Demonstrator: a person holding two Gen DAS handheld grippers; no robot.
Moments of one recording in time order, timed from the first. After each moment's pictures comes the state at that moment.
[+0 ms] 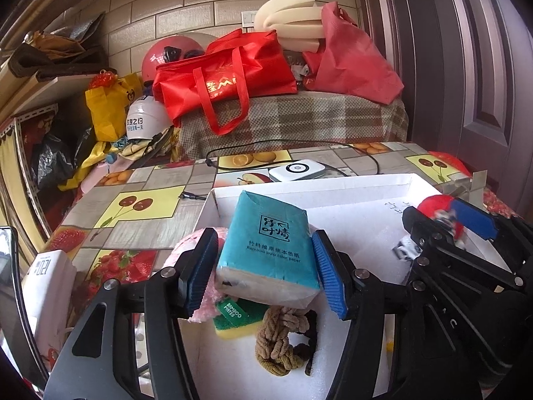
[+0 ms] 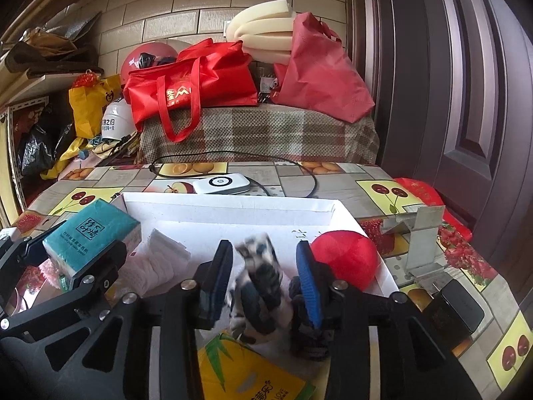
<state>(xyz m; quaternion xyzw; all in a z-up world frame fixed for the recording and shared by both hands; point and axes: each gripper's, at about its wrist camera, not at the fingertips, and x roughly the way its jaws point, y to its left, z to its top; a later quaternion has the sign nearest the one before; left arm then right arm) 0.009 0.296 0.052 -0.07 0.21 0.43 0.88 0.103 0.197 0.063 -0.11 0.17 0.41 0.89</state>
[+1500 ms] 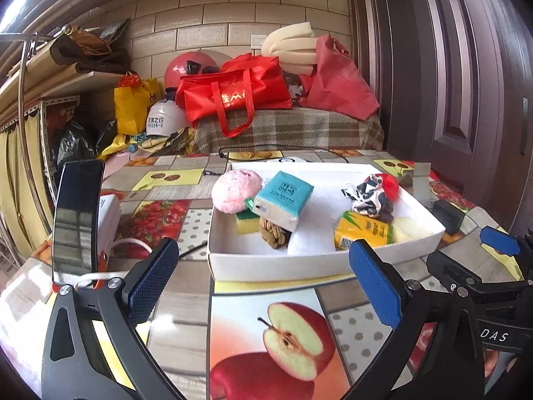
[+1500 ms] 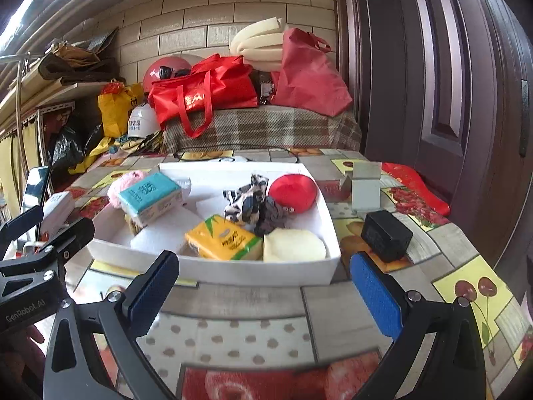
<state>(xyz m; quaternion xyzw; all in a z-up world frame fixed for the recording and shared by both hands) -0.099 0.174 0.052 -0.09 0.17 0.42 0.89 0.045 0.054 0.056 -0.12 0.19 0.45 0.86</state>
